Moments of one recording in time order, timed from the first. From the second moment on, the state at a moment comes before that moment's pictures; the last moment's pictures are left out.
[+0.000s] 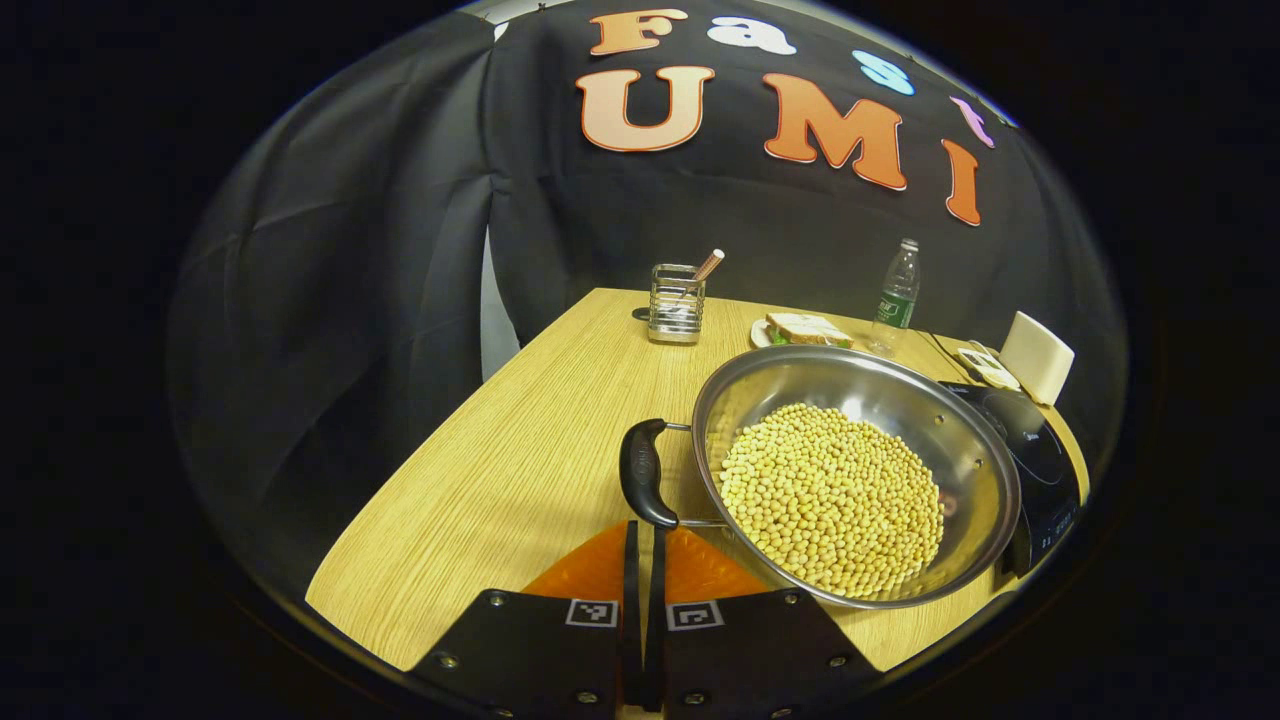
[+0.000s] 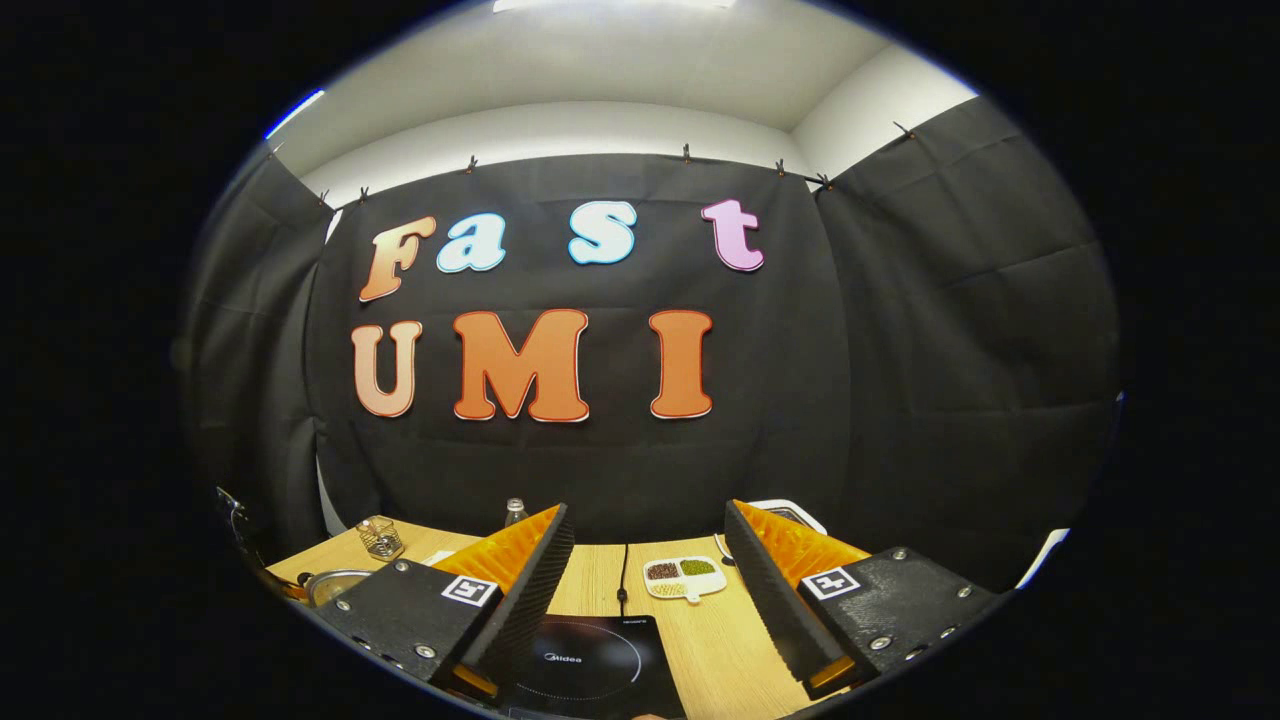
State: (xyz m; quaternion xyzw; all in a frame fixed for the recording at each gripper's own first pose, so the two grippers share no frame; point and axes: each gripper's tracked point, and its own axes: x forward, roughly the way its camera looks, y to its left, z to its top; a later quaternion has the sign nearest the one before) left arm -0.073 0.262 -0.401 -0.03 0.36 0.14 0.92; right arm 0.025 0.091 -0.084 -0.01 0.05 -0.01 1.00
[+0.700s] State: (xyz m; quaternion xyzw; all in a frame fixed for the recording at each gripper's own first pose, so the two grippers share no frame) left arm -0.068 0.262 -0.385 -0.03 0.36 0.14 0.92; right arm 0.023 0.129 -0.114 0.01 0.08 -0.01 1.00
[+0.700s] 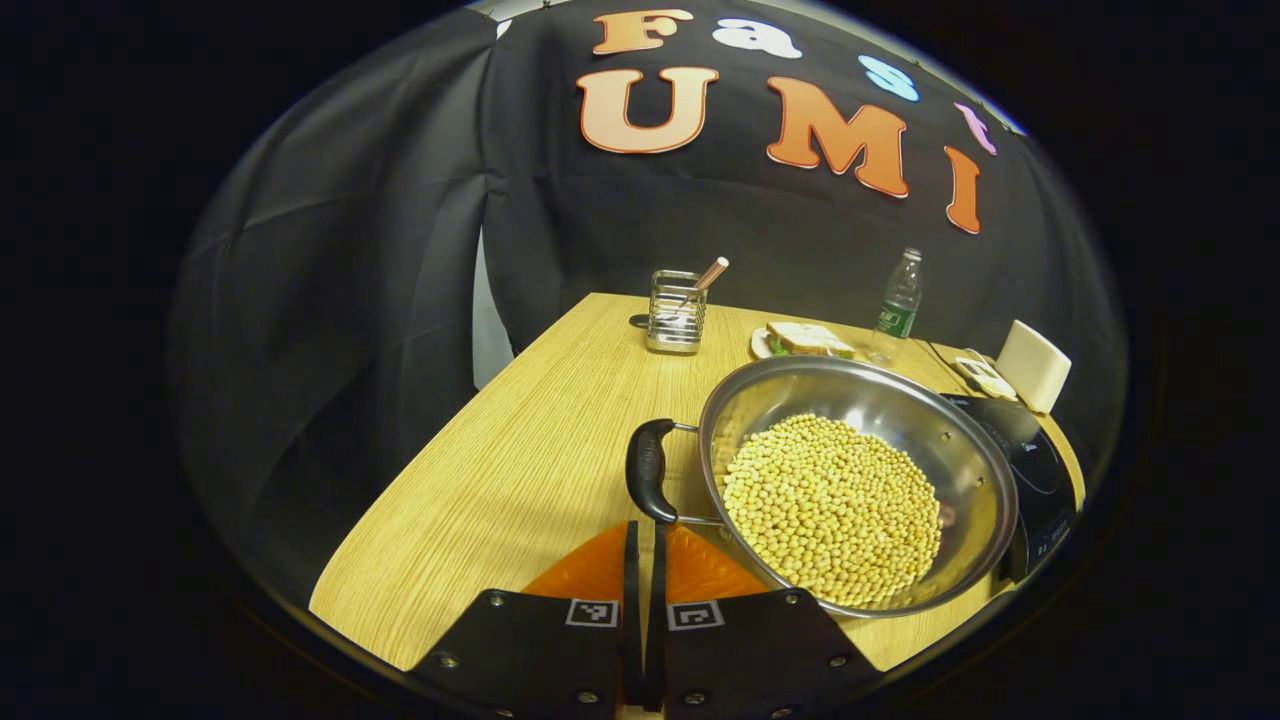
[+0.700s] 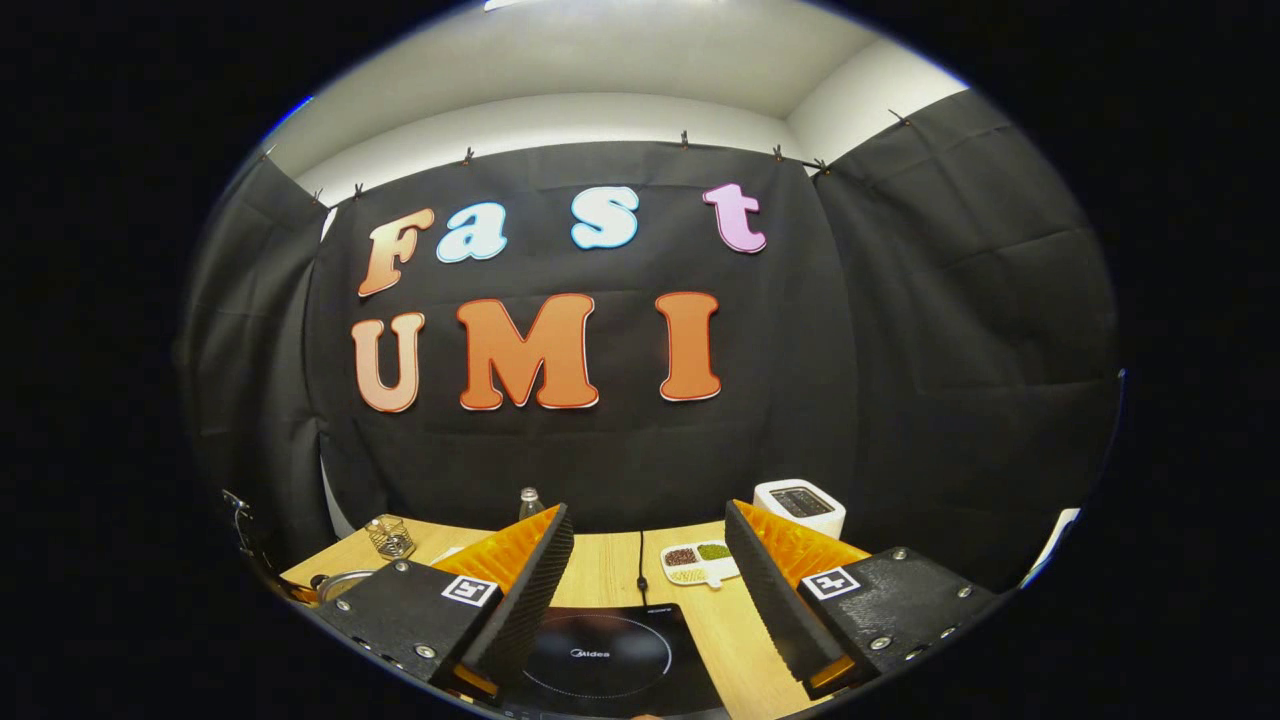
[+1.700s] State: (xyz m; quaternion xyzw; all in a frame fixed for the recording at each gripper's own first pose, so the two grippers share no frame) left arm -0.017 0.248 -0.363 0.00 0.30 0.08 0.95; right arm 0.024 0.347 -0.380 -0.05 0.34 0.12 0.93
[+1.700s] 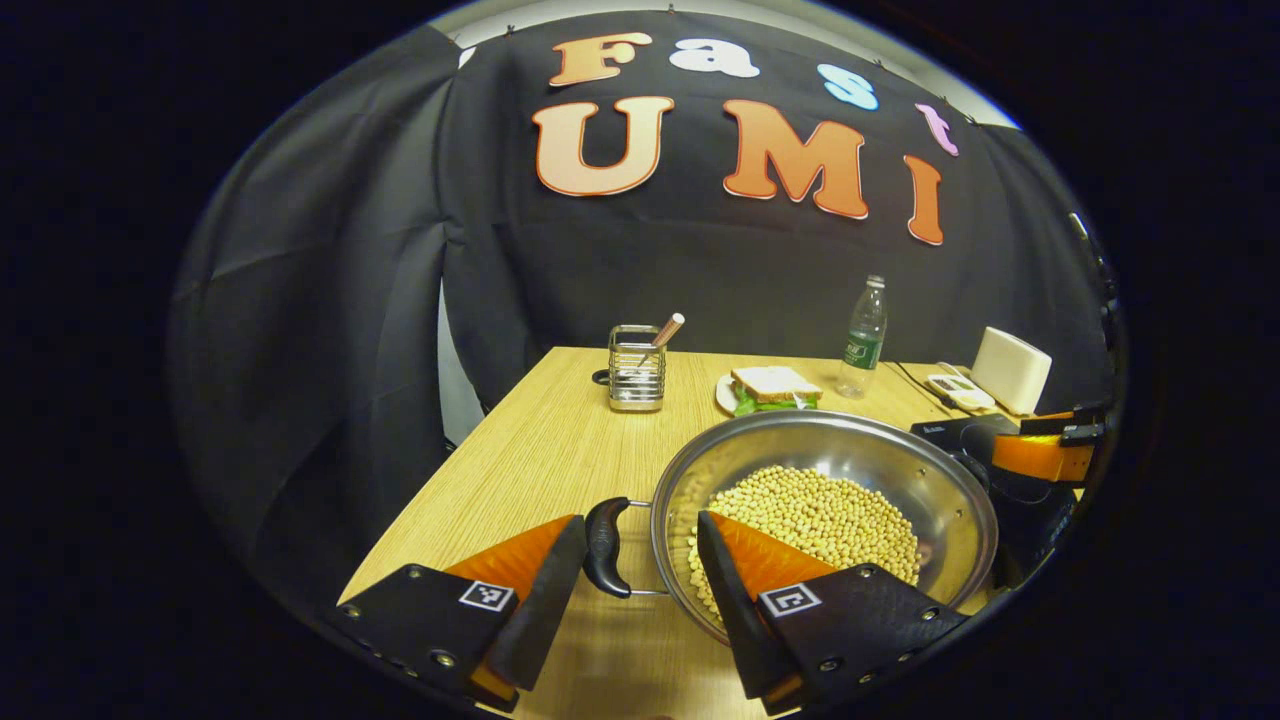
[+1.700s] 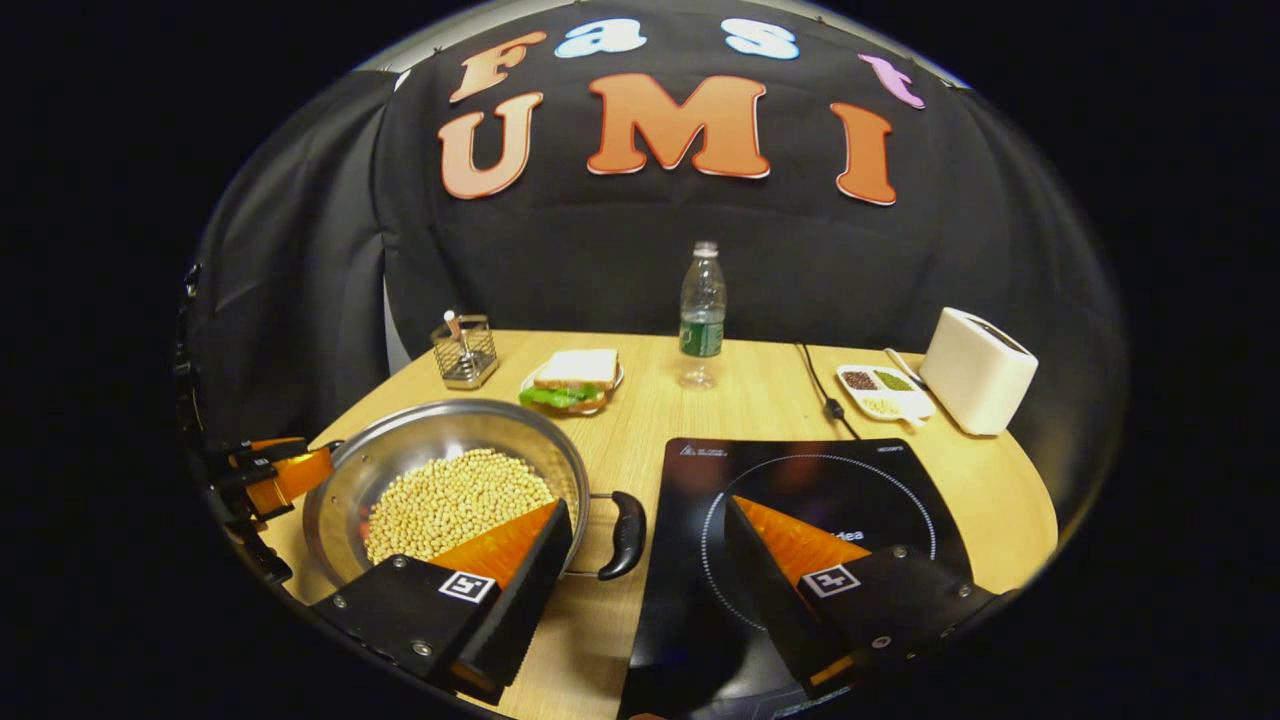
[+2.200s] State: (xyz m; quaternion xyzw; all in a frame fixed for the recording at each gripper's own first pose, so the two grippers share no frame) left arm -0.015 0.253 -0.392 -0.01 0.34 0.07 0.94; right arm 0.024 0.369 -0.407 -0.06 0.37 0.12 0.92
